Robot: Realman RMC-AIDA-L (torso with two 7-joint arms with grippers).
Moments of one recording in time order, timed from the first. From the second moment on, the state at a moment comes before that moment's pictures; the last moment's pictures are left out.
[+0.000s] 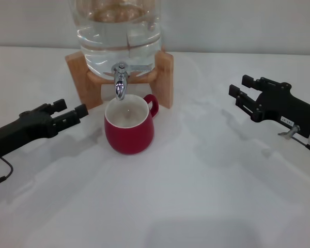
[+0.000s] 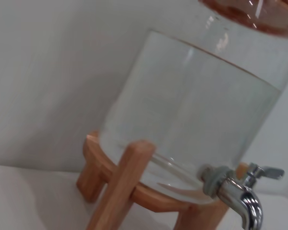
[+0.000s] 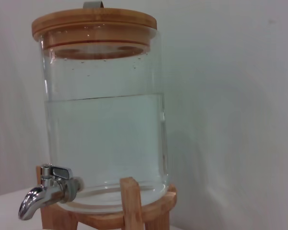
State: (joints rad) left arm -0.35 -2.09 0.64 0.61 -1.42 -1.36 1.64; right arm 0.46 1.94 1.17 0.49 -0.20 0.95 -2.46
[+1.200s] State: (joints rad) left arm -0.20 -2.08 1.07 1.62 -1.06 -1.50 1.01; right arm 0.46 1.95 1.17 0.47 -0.20 0.92 -2.45
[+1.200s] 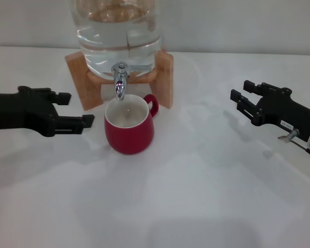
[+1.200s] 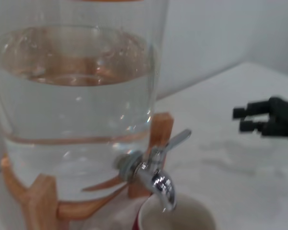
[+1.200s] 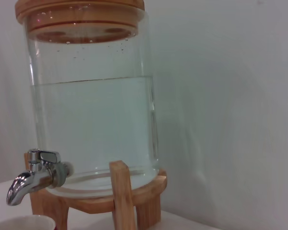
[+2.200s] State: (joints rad) left arm -0.55 -2.03 1.06 1.75 -0.72 -1.74 0.89; right arm 0.47 1.95 1.17 0.47 -0.20 0.92 -2.45
